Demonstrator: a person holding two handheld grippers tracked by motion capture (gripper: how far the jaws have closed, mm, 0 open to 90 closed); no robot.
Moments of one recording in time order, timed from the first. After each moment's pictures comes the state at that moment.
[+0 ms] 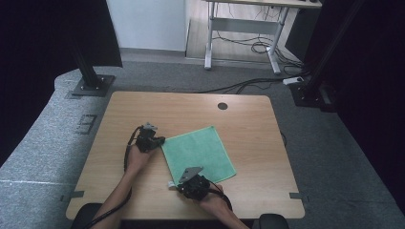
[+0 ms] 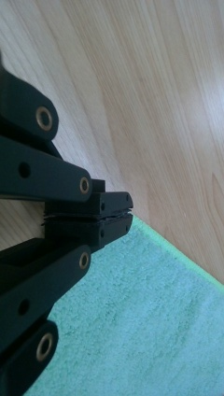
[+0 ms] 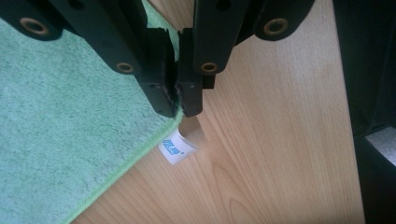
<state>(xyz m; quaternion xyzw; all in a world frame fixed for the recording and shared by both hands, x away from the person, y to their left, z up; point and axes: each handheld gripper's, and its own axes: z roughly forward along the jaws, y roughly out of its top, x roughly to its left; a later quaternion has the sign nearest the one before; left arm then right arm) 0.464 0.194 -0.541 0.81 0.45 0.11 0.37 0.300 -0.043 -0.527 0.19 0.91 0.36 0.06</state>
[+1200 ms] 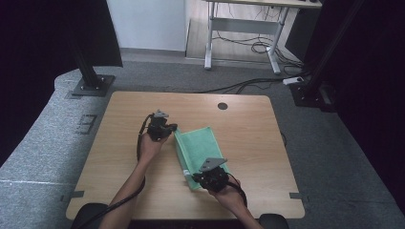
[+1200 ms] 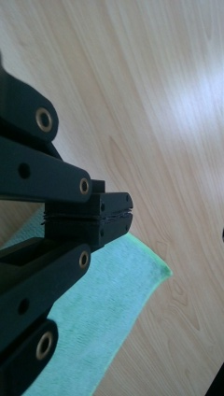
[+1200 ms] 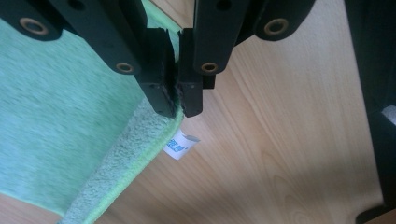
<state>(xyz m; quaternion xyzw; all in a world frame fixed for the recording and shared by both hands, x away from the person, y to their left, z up) 0.486 0.143 -0.499 0.79 0.43 0.14 0.42 0.313 -0.099 -0.499 0.24 0.88 0.40 0.09</state>
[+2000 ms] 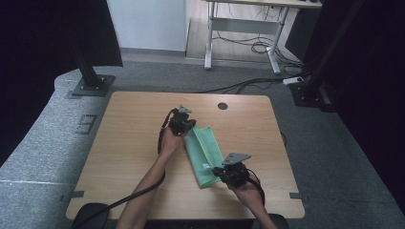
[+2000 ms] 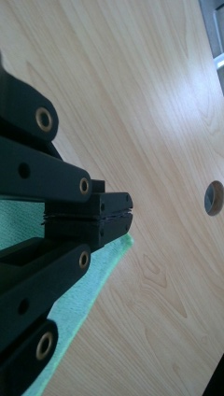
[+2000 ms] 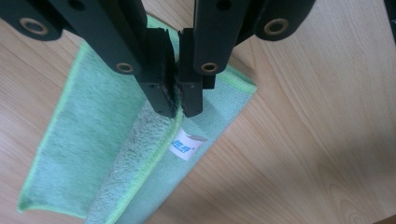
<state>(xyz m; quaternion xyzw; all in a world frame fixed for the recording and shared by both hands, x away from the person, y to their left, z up) 0.511 0.069 -0.497 0.81 0.40 0.15 0.40 0.324 -0.162 -0.496 0.30 0.86 0.40 0.12</state>
